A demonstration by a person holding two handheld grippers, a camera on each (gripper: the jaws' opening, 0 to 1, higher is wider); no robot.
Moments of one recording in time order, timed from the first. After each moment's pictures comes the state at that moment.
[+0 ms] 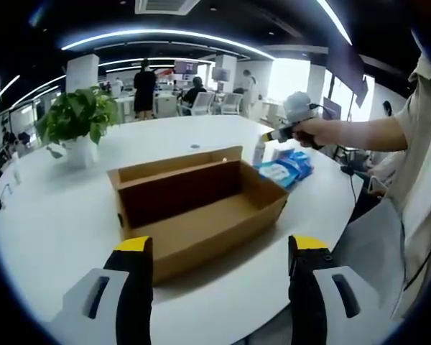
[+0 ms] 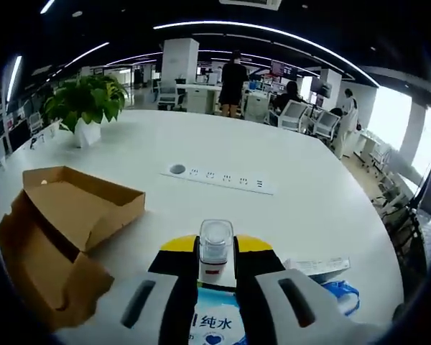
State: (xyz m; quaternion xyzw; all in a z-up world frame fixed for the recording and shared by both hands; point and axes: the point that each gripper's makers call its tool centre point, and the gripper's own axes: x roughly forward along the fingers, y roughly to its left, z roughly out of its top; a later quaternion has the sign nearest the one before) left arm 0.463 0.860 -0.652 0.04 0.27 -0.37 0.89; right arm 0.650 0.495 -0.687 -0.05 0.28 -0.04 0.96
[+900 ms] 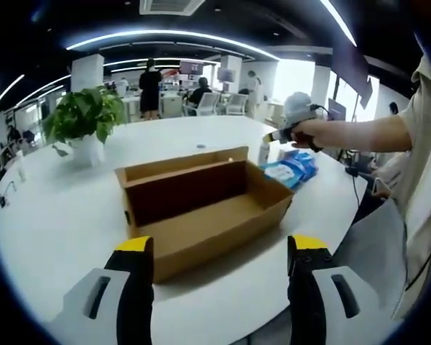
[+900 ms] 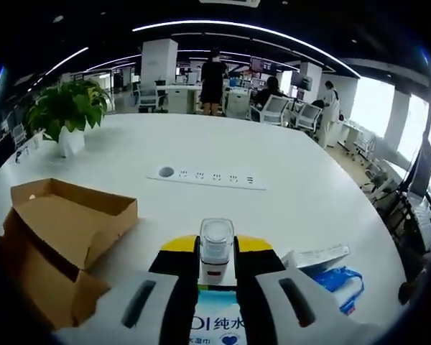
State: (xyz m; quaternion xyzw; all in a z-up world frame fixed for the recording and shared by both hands) left arm 0.462 0.867 -0.651 0.04 0.27 -0.35 0.89; right arm 0.651 0.497 -0.687 -0.01 0.29 -0.08 0.95
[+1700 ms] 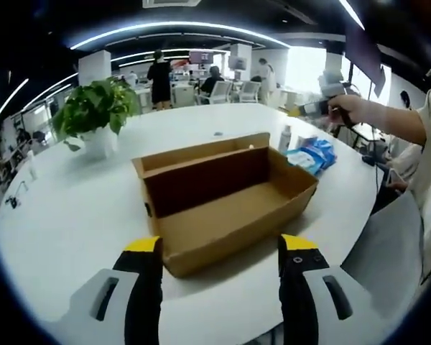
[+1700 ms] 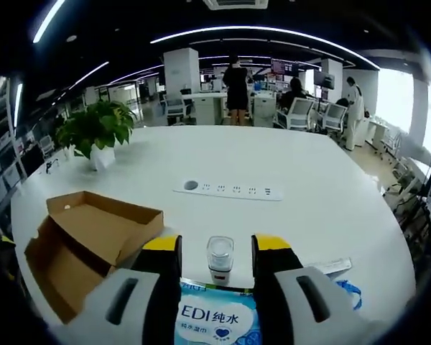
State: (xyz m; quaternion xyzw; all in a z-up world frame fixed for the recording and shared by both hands) left arm 0.487 0.892 -0.668 0.07 0.30 -0.30 0.90; right arm 0.640 0.496 -0.646 0.01 0.27 0.01 0.96
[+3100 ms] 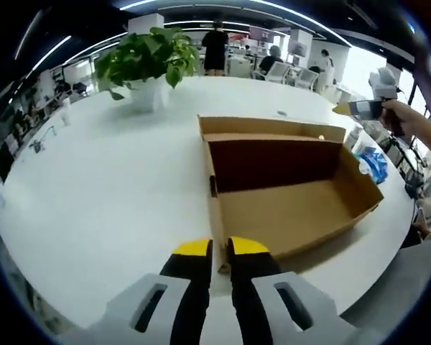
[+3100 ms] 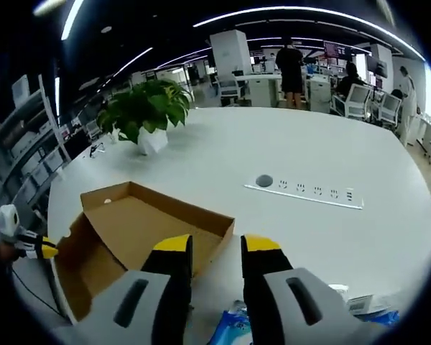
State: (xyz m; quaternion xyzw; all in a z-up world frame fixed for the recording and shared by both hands) left arm 0.533 0.945 -0.716 0.01 0.39 -0.16 0.91; right arm 0.694 0.608 -0.677 0.05 0.33 0.18 0.93
